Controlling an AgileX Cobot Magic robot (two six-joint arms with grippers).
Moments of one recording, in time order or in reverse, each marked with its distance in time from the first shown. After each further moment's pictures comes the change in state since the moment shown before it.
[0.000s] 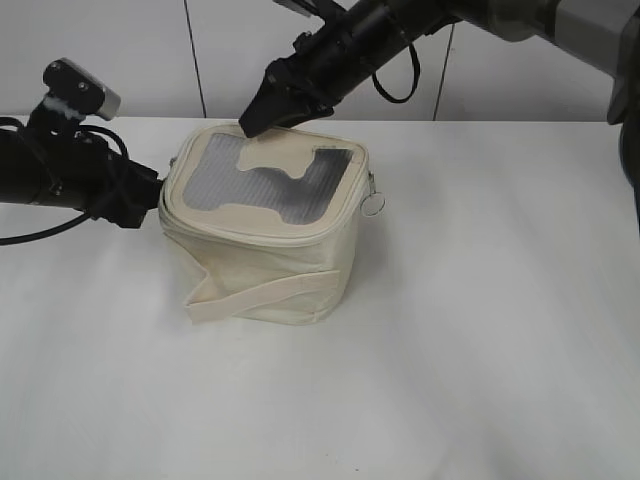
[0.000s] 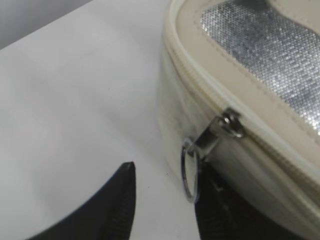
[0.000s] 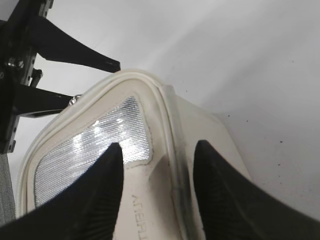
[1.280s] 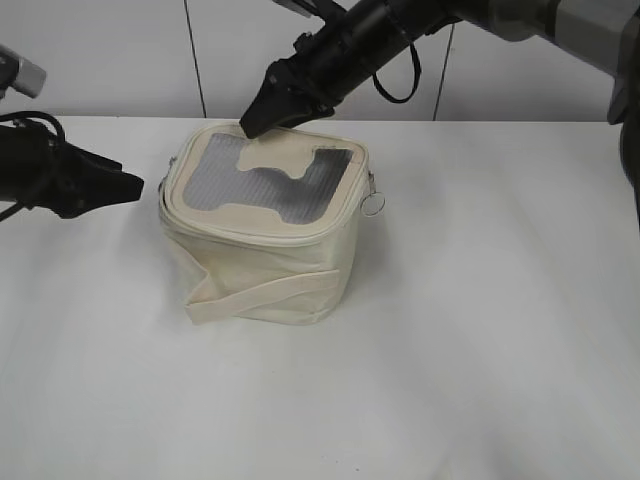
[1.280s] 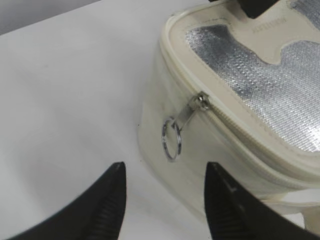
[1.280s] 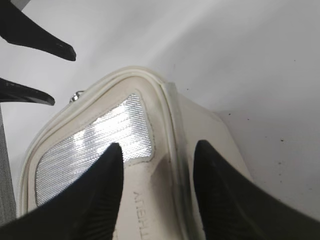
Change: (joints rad) left arm 0.178 -0.084 0.030 0.235 0.271 -0.250; right arm 0.000 0.000 0.000 -0.001 0.008 -0.006
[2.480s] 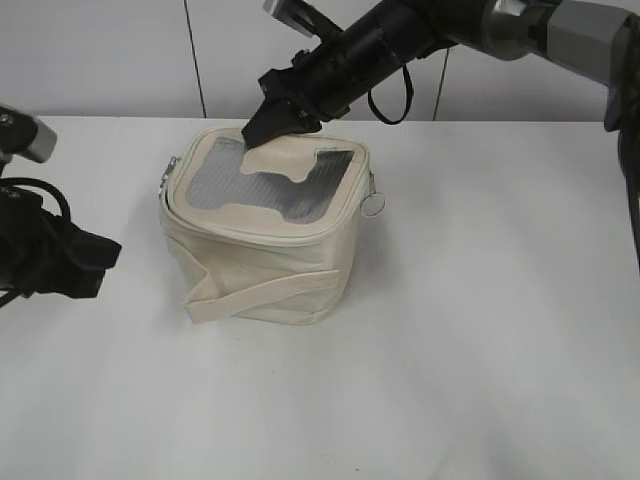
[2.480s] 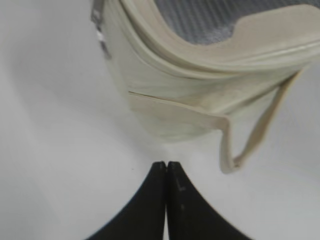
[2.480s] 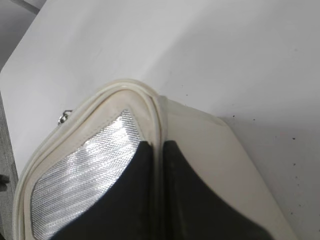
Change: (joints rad) left arm -0.352 -0.390 0.299 0.388 -0.477 -0.744; right arm 0.000 0.000 0.083 0.046 -0.095 0.052
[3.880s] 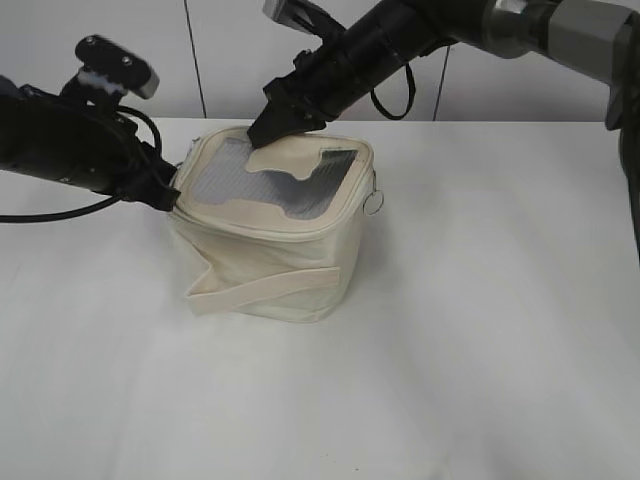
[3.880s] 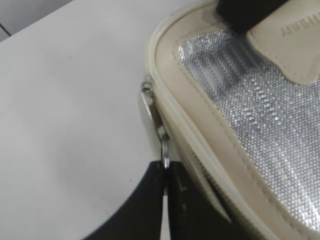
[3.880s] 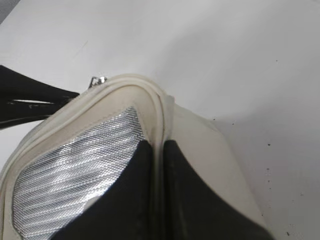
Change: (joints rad) left arm 0.005 0.405 -0.414 0.053 -0.024 0.160; right arm 0.011 -0.001 0.000 -0.045 -0.005 -0.076
